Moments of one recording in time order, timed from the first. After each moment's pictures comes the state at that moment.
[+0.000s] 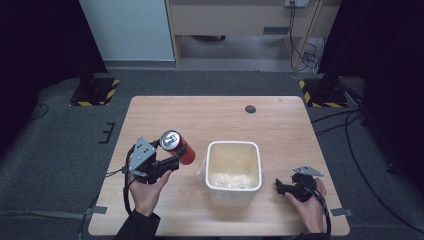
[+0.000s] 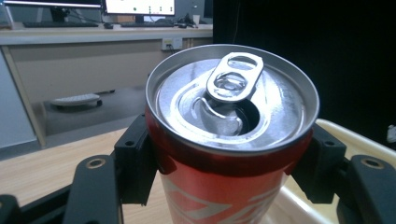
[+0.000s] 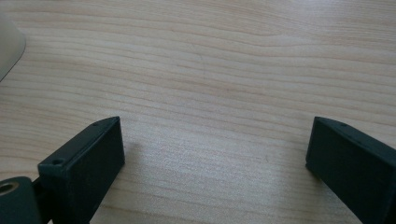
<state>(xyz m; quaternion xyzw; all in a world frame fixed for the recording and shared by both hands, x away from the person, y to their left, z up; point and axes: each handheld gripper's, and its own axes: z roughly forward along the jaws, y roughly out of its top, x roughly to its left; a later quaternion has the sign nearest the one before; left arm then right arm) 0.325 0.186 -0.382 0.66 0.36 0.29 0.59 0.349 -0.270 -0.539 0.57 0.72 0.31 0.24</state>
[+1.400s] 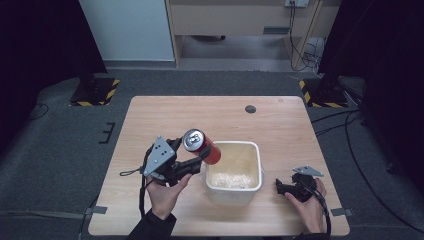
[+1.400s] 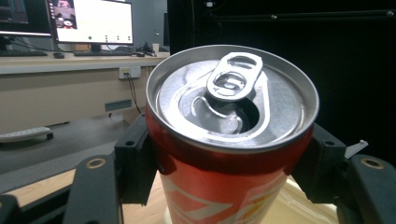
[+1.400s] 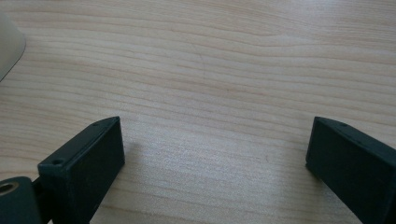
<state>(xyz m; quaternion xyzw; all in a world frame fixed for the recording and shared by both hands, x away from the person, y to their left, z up) 0.315 0.133 -0.360 0.66 0.29 0.25 0.65 0.349 -0.270 -0.539 0.57 0.72 0.31 0.24</state>
